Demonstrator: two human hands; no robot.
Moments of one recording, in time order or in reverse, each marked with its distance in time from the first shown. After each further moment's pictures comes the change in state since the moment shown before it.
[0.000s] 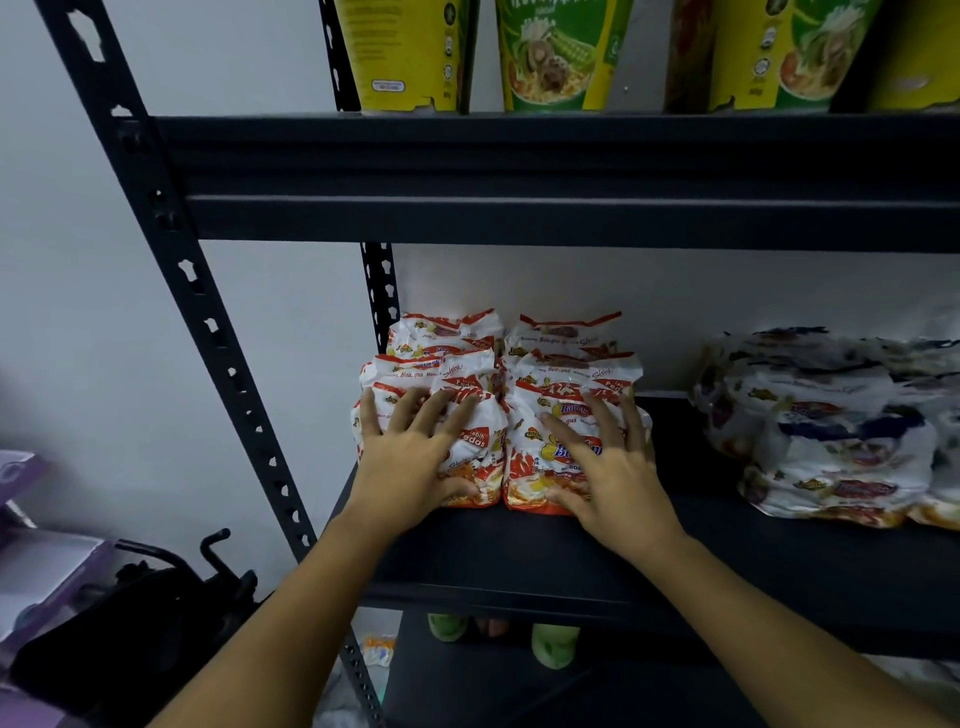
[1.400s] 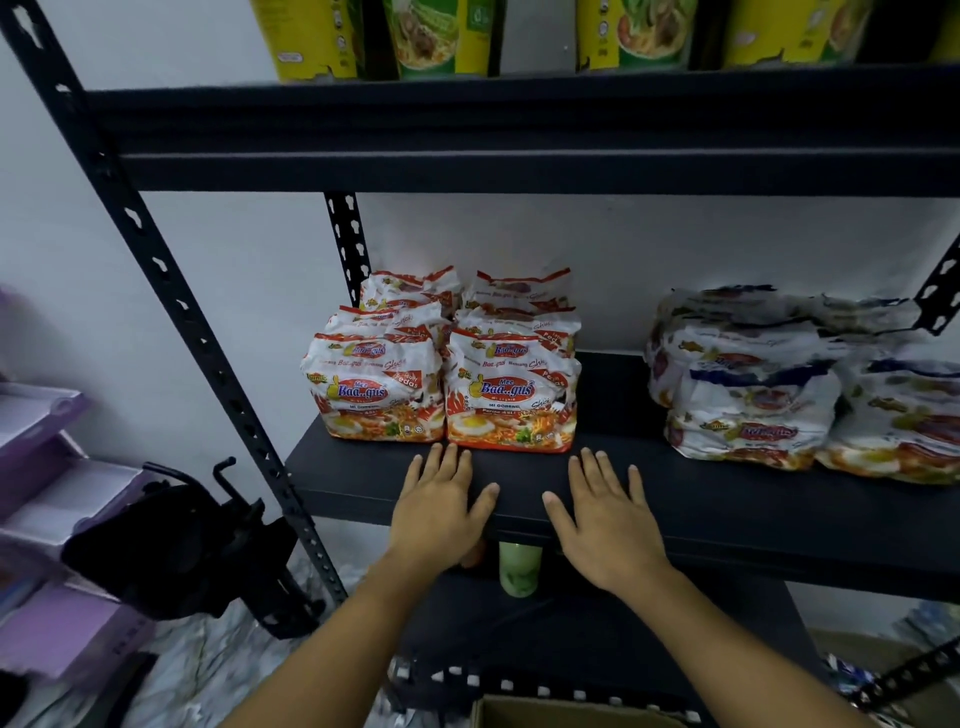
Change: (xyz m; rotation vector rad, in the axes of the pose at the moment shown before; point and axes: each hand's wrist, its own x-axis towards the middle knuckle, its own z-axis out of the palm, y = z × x) left_hand -0.069 0.168 -0.009 -0.319 -0.407 -0.321; right_hand -0.118 0.058 0.001 0.063 -0.391 0.095
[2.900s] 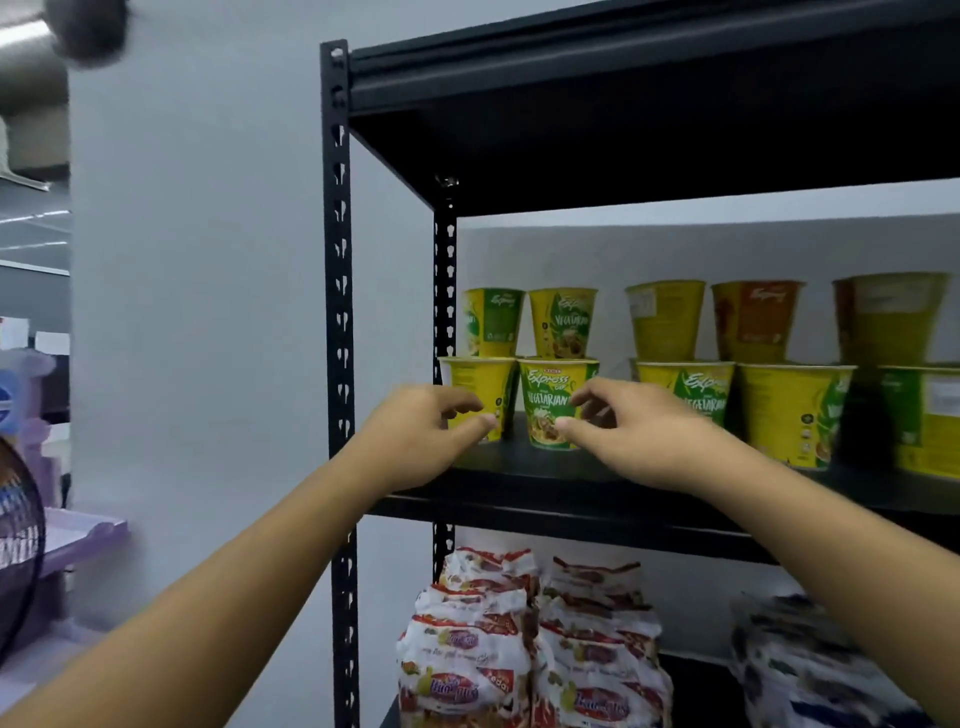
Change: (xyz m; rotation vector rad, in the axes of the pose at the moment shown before) left_hand -0.021 -0.029 -0.424 -0.194 0.604 0.273; right_hand -0.010 -0.150 -0.405 0.204 0.498 -0.327
